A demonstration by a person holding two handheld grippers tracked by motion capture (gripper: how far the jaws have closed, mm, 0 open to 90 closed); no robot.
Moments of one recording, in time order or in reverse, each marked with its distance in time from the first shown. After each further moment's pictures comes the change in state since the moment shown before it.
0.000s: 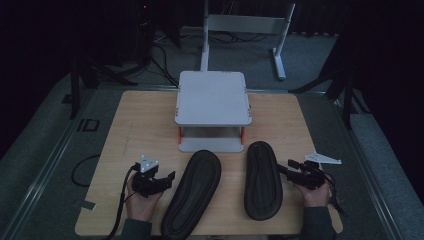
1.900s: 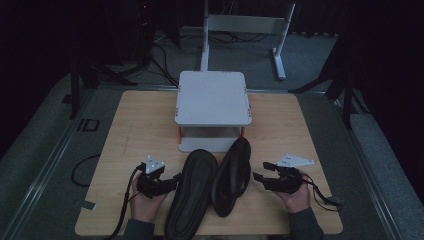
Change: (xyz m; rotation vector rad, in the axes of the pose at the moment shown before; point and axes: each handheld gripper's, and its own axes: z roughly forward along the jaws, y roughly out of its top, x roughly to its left) left arm -0.013 0.004 0.000 0.002 -0.055 0.042; right arm 0.076 0.015 0.018 0.046 0.150 -0.228
